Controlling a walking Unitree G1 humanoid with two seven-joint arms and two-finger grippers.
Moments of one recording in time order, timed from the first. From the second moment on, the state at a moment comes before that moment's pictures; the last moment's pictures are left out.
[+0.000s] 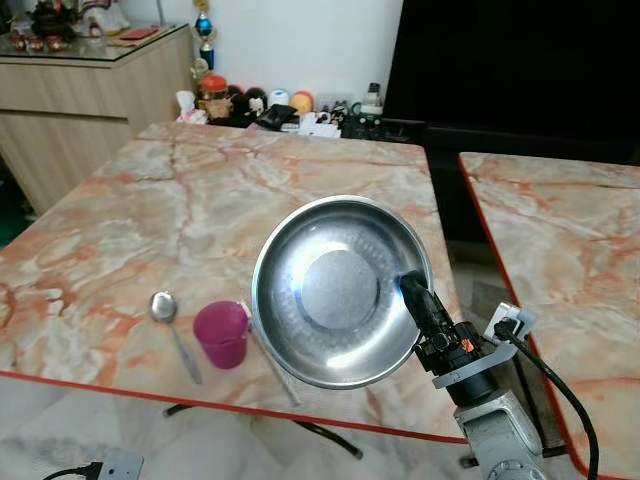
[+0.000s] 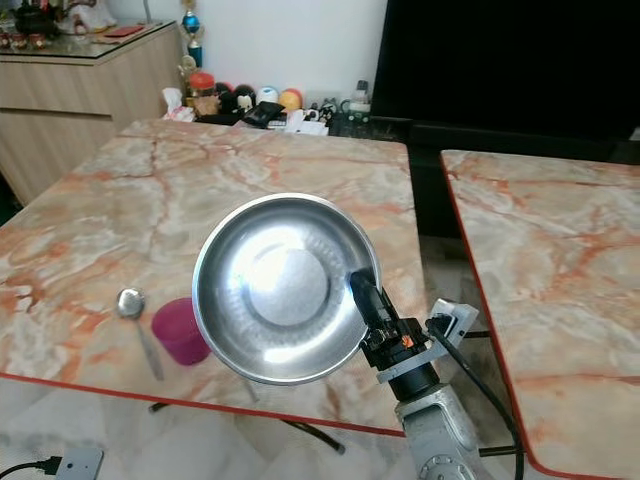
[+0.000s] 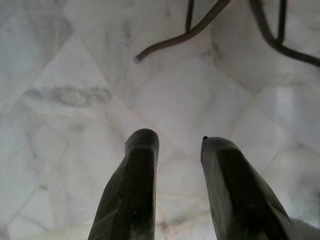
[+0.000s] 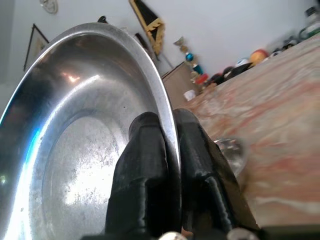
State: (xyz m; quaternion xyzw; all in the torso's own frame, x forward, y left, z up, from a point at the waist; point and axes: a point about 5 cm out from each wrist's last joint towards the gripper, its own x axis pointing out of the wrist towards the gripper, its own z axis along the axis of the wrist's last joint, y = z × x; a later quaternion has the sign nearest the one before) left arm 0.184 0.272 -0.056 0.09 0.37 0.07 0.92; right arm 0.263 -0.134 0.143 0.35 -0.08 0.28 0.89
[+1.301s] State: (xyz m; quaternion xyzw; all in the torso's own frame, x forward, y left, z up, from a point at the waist) left arm 0.183 0.271 -0.057 0.09 0.37 0.08 0.92; right arm 0.271 -0.136 0.153 0.35 -0.11 0.23 0.90
